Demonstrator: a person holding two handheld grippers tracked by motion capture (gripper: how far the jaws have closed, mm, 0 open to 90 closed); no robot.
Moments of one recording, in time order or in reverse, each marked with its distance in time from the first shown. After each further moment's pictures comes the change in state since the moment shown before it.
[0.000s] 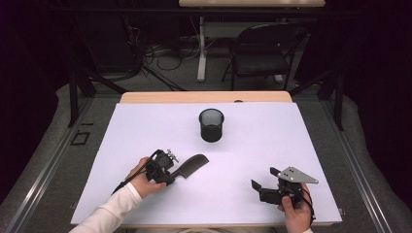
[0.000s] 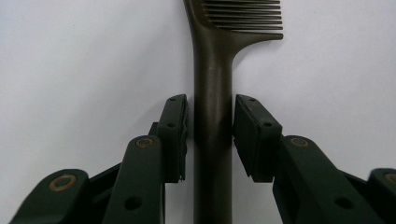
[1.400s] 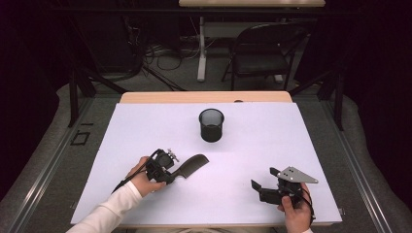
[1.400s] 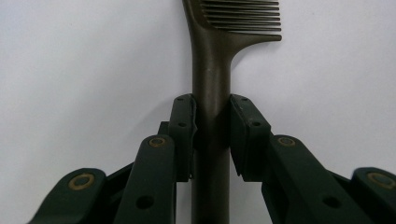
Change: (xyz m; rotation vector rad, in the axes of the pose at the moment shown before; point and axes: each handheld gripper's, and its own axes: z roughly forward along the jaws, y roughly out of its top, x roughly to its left) left arm 0.001 0.002 0.000 0.011 -0.008 -0.008; right arm 0.000 0.000 0.001 -0.003 0.001 0.002
